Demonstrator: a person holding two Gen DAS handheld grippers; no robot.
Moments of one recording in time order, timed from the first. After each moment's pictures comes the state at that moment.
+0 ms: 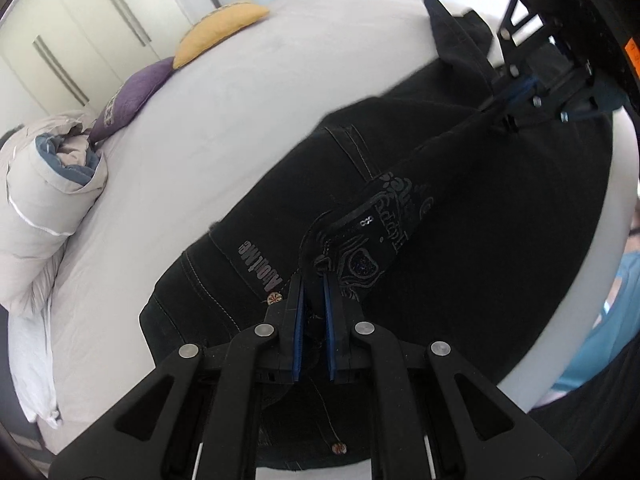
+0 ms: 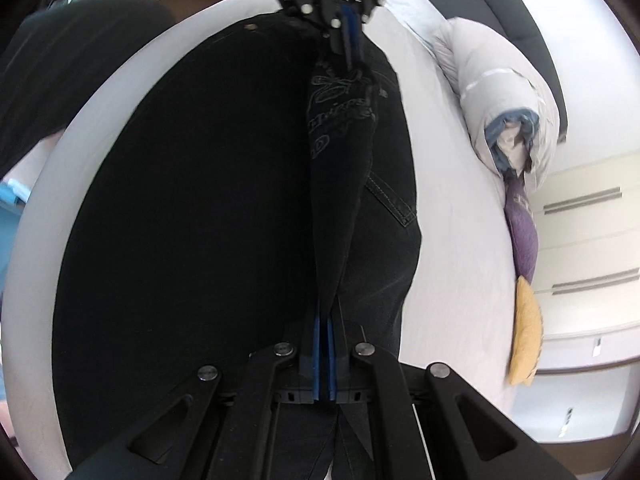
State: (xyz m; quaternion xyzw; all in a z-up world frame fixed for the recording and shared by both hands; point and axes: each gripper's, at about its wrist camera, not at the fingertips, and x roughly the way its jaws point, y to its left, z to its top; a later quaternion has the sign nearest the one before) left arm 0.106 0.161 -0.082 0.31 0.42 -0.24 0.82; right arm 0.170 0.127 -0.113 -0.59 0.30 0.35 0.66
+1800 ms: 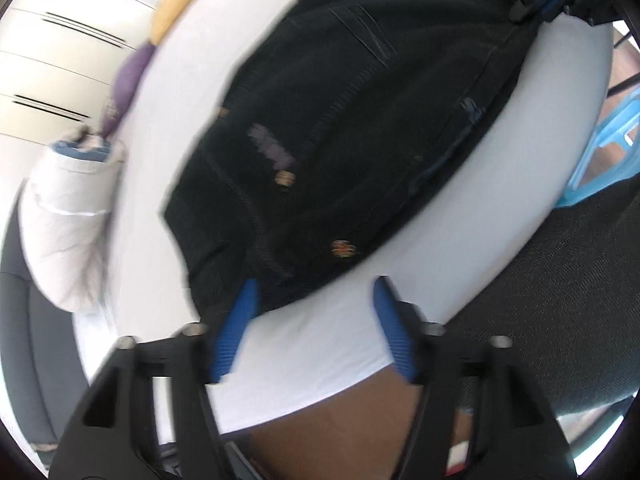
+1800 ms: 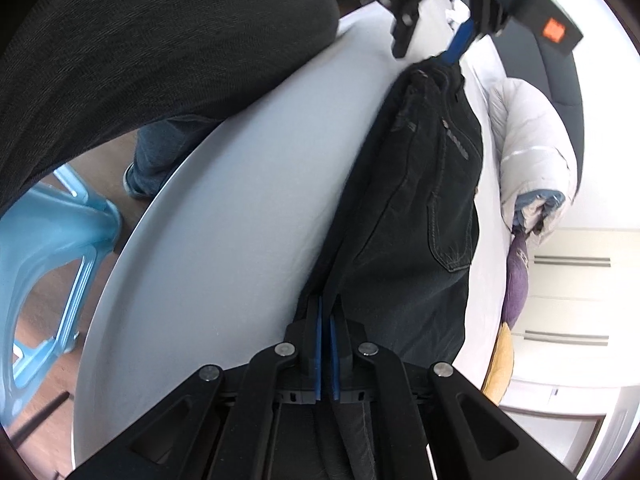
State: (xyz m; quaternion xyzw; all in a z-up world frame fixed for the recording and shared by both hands) left arm 0.007 0.220 -0.135 0.47 0.44 -0.17 0.74; right arm 0.055 0.185 -0.170 -0.67 0.26 0.34 0.61
